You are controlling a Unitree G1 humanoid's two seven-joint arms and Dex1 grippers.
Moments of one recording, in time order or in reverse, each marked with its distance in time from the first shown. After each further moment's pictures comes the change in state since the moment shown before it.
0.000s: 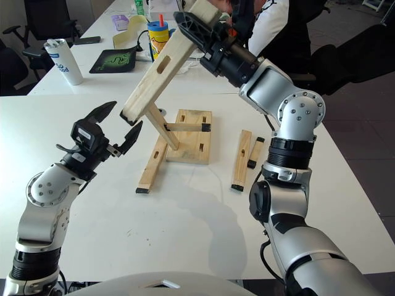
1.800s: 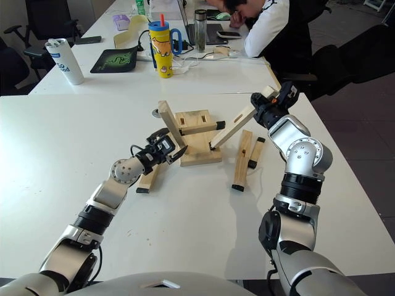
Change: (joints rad) left arm -0.333 -0.167 -0.361 0.720 0.396 -0.228 0.018; right arm 0.313 -0.021 -0.066 -0.053 -0.472 -0.106 -0.274
